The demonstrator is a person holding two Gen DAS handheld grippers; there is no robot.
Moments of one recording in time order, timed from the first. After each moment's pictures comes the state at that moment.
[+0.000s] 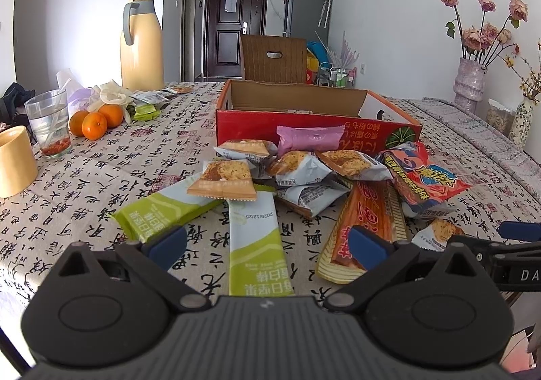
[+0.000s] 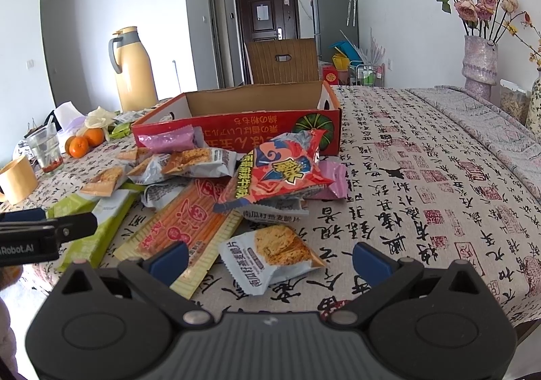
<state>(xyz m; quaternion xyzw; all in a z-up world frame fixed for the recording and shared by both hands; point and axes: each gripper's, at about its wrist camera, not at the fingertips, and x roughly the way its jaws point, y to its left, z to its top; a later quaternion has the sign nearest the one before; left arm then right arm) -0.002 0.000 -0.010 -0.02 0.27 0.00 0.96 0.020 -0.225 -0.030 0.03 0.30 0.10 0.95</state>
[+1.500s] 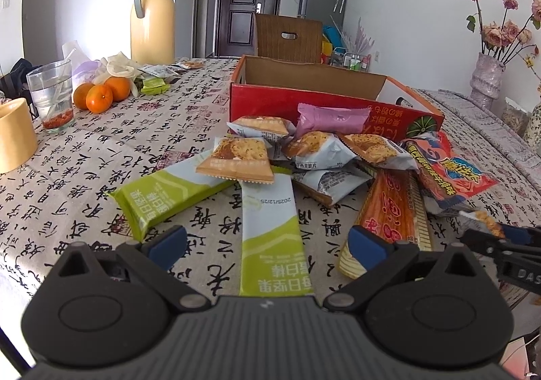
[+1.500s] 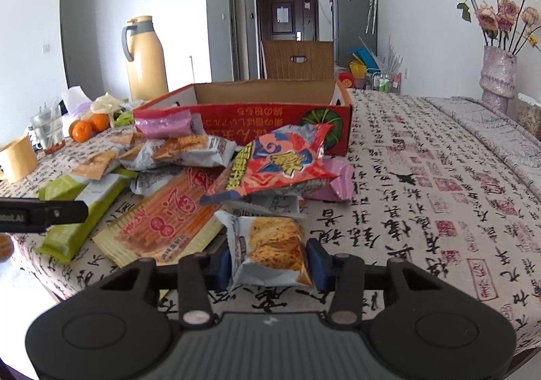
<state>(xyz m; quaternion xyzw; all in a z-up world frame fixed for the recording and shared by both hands) 0.018 0.012 -0.023 -0.05 0.31 0.03 0.95 0.037 -0.232 -0.045 0.00 0.29 0.13 0.95</state>
